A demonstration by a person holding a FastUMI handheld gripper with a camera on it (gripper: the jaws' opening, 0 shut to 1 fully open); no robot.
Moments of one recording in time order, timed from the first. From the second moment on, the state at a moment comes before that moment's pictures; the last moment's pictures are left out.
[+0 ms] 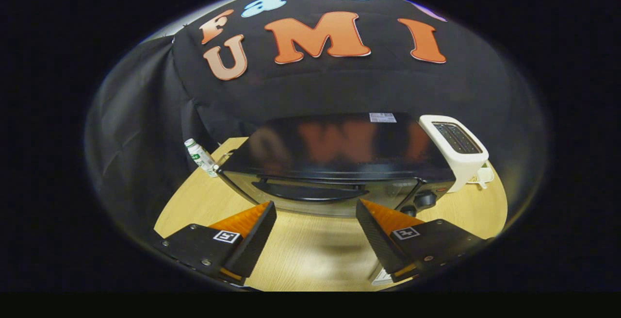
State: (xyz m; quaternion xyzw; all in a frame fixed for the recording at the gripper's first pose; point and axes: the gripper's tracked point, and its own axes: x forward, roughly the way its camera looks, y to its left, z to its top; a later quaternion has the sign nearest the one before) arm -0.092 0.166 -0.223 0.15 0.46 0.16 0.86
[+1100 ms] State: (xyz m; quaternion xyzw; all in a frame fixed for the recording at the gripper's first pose) arm 0.002 0.072 0.068 0.09 0.10 0.10 0.99
